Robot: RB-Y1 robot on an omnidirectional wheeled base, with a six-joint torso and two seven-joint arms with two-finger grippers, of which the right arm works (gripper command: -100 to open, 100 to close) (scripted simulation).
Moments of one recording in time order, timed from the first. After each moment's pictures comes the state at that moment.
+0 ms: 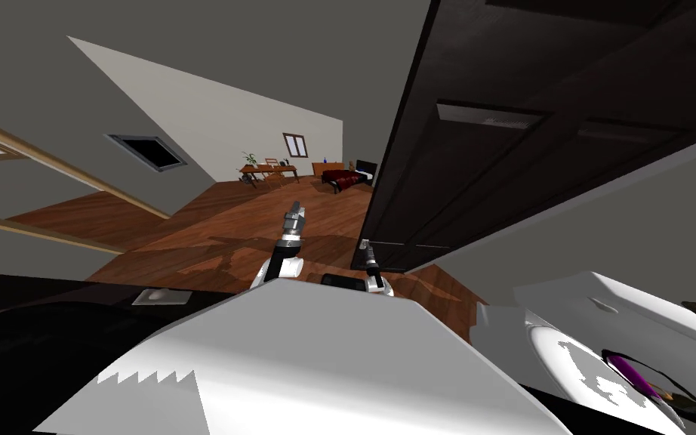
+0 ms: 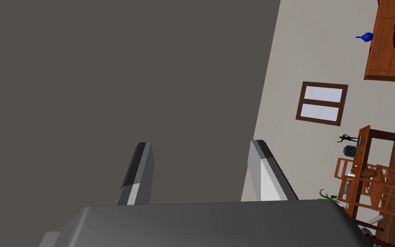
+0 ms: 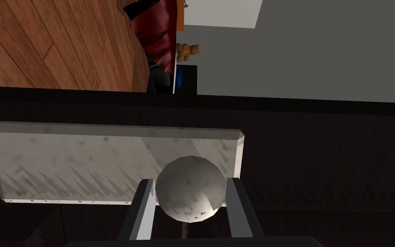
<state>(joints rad) -0.03 -0.07 0.26 -0.79 -0.14 -0.76 0.05</state>
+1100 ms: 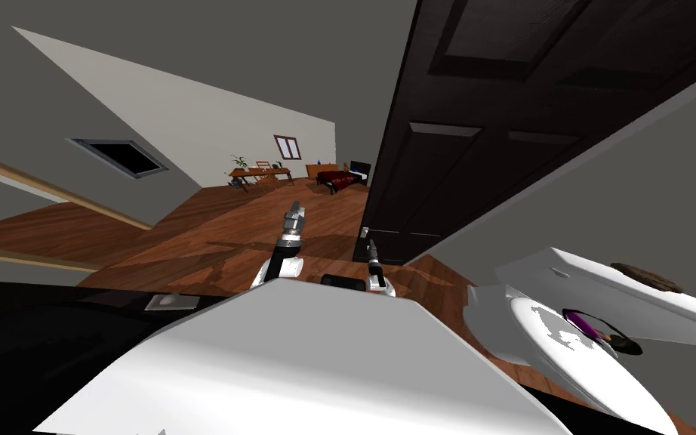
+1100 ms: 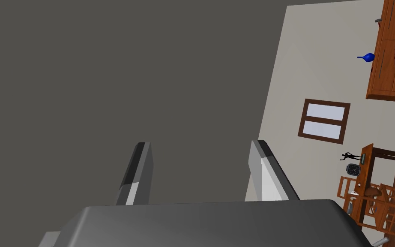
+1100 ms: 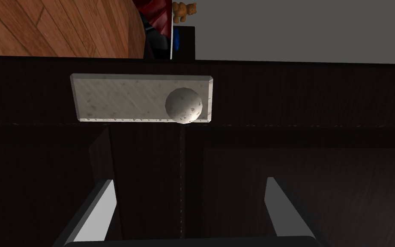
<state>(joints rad) -0.03 -0.07 0.20 -0.80 -0.17 -0.75 0.07</state>
